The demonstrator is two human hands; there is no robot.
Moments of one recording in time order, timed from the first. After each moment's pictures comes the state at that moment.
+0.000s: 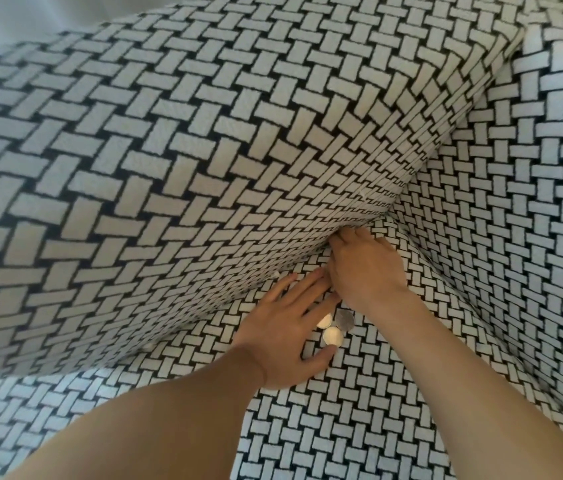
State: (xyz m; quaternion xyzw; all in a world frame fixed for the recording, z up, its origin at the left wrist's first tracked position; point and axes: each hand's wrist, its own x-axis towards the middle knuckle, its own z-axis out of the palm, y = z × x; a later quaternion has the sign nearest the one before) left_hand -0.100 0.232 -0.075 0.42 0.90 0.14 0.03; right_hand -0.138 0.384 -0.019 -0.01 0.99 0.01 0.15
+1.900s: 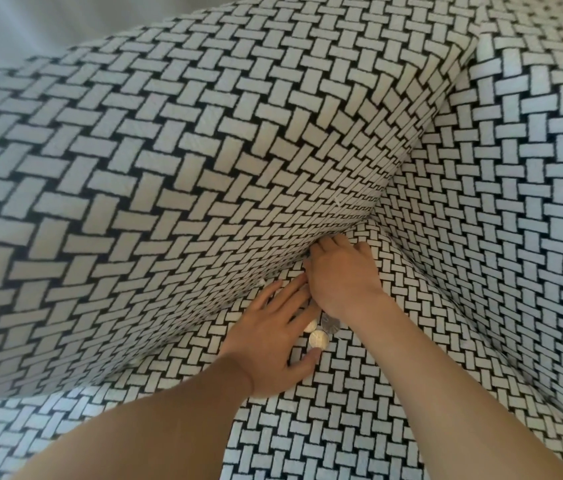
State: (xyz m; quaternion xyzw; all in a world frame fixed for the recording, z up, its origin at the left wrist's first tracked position) left_hand -0.099 0.232 -0.075 0.42 0.90 0.12 0.03; right_hand -0.136 0.377 -0.018 0.00 0.98 0.00 0.19
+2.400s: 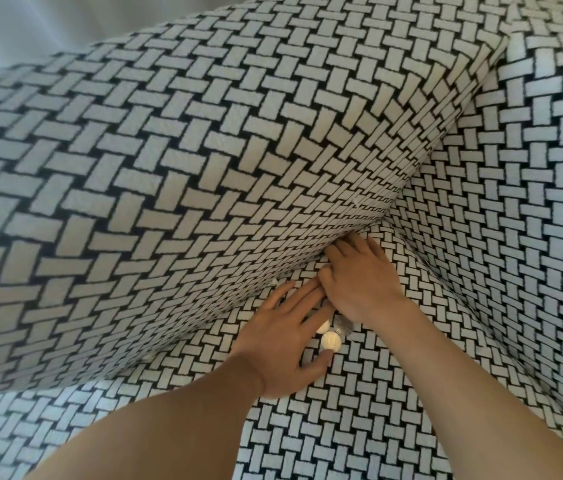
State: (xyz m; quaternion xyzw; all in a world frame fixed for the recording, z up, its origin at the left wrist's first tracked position) left_hand -0.099 0.232 -0.076 0.43 0.90 0.12 0.02; right_hand -0.134 0.387 -0.027 0.00 0.98 -0.05 0.18
